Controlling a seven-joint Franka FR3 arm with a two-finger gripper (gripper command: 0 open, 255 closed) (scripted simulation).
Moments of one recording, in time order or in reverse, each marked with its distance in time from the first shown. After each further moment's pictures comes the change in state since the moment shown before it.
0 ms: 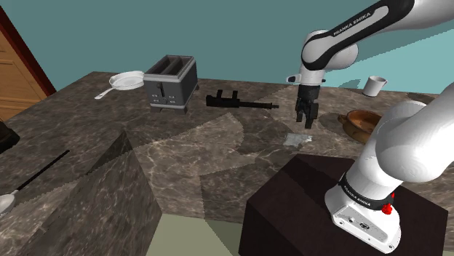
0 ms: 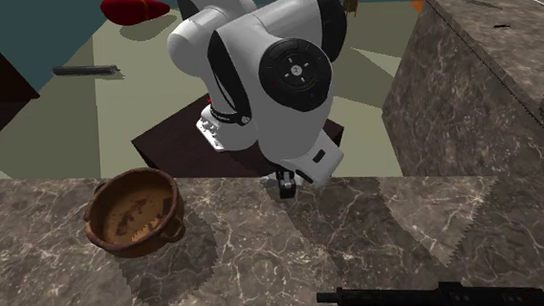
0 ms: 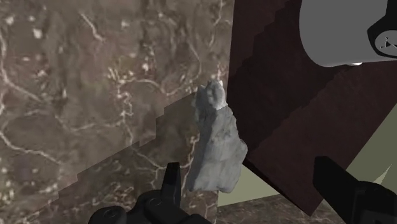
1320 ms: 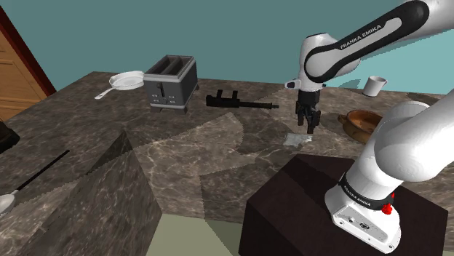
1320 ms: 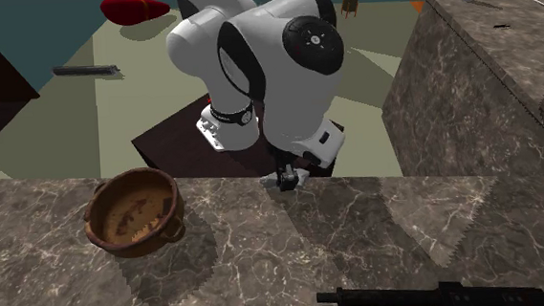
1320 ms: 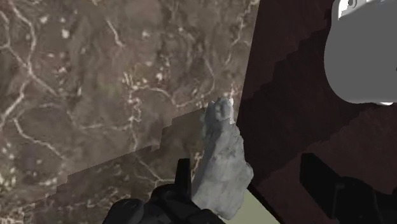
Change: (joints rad) arm -0.042 -0.076 0.100 -0.101 -0.159 0.076 0.039
